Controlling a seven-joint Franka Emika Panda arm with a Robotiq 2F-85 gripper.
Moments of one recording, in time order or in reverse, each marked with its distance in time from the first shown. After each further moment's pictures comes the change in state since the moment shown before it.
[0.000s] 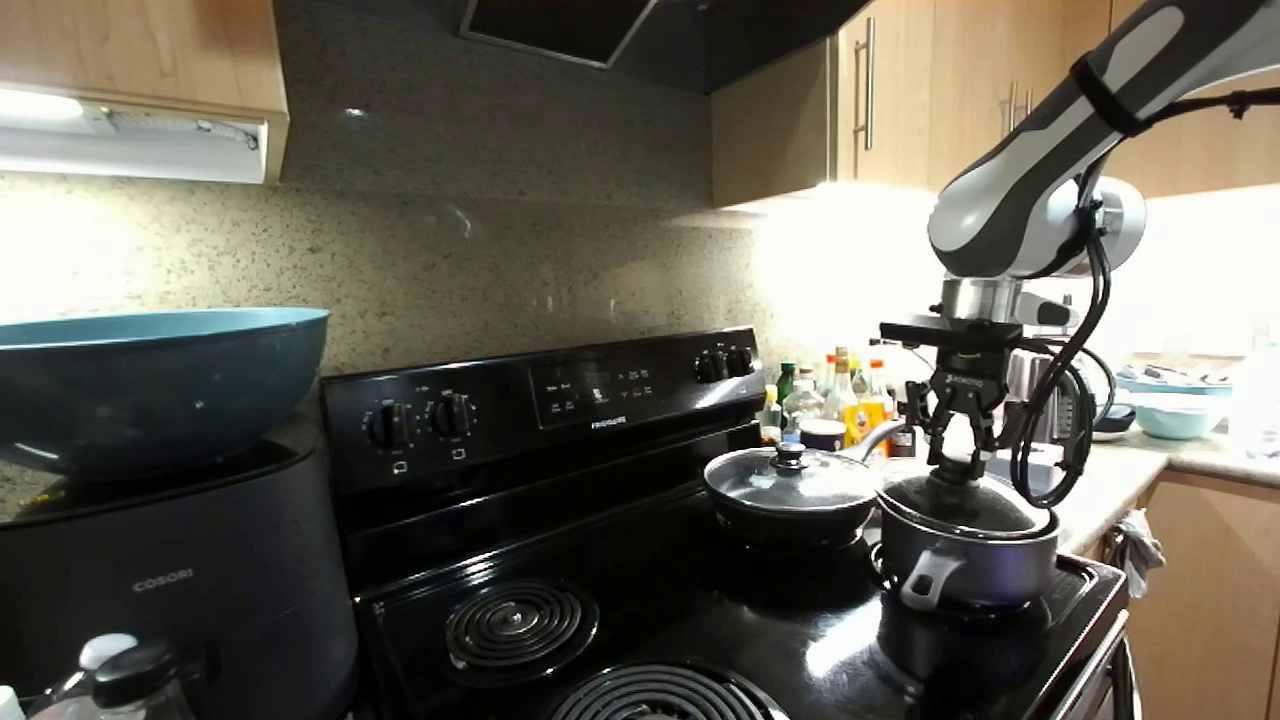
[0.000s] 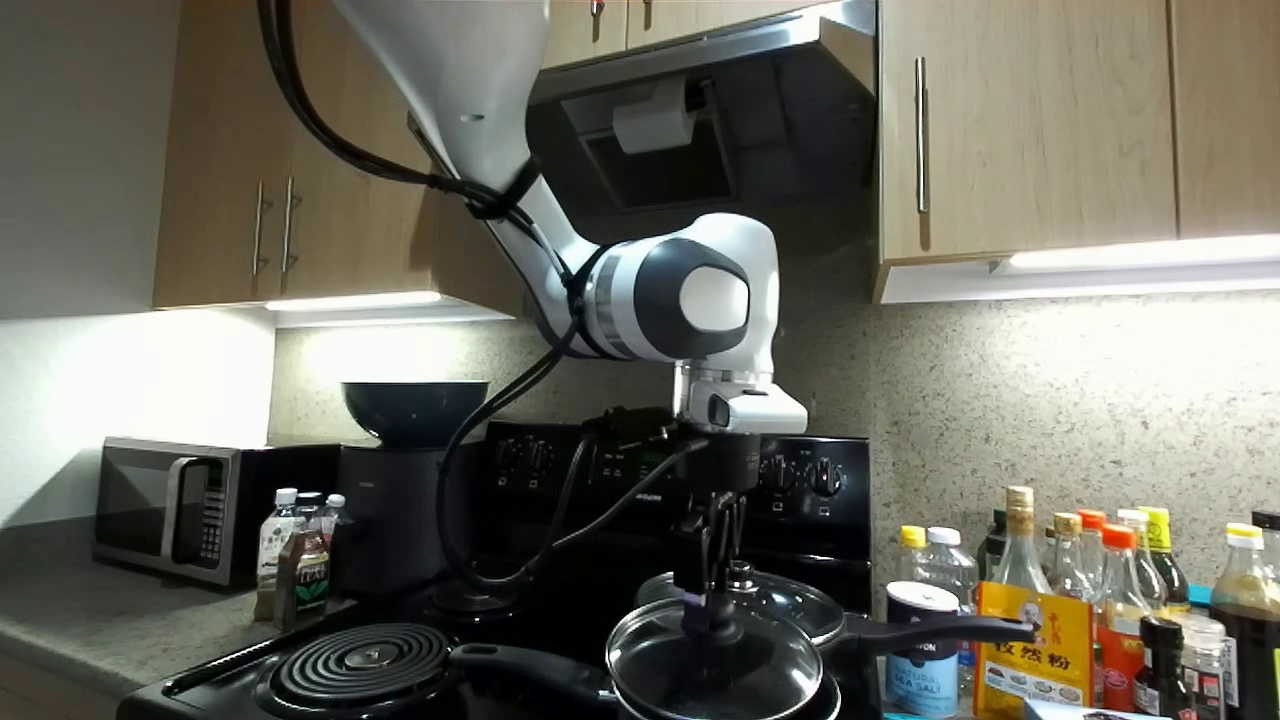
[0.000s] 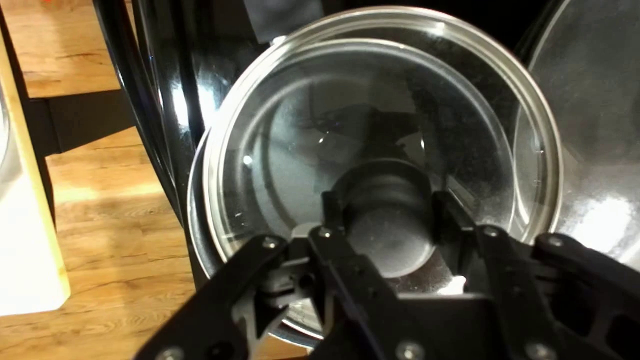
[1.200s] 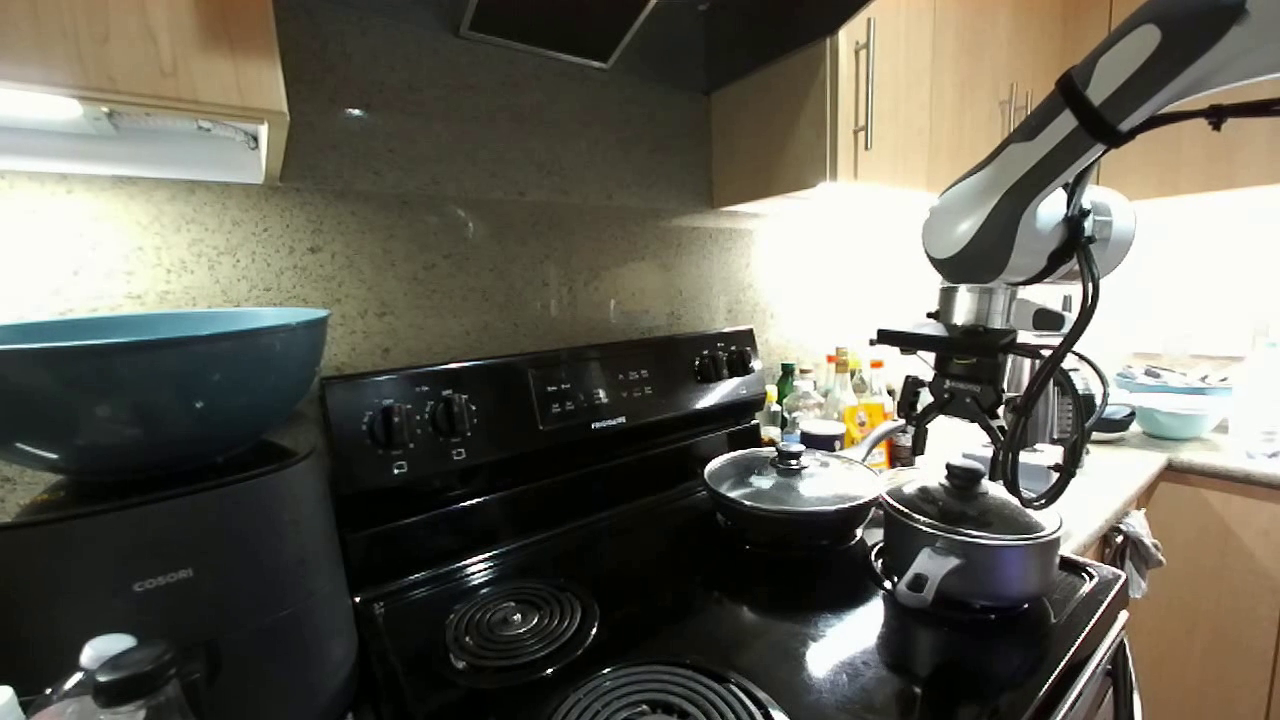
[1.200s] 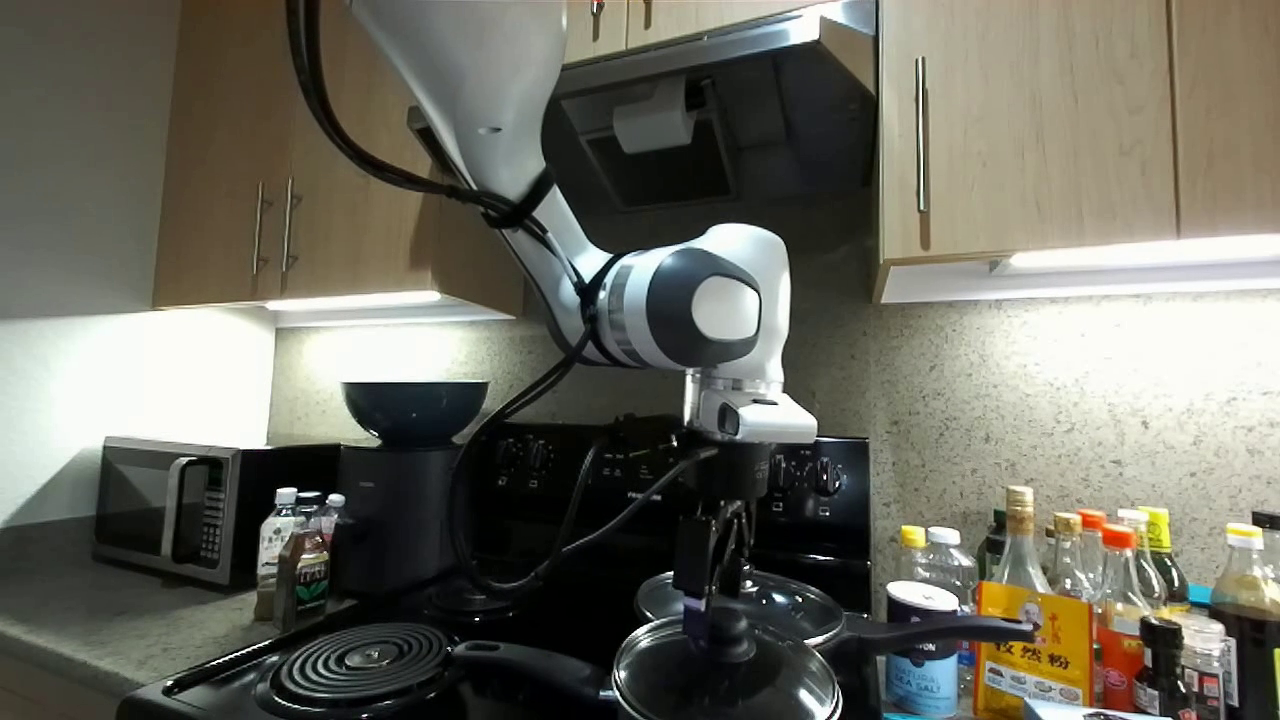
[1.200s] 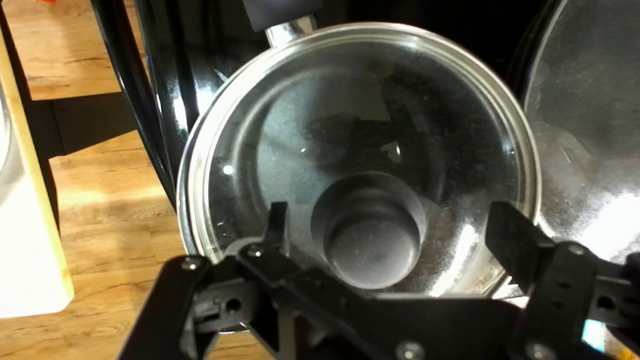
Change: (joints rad) arm -0.007 0.037 0.000 0.025 0.006 -0.007 0.005
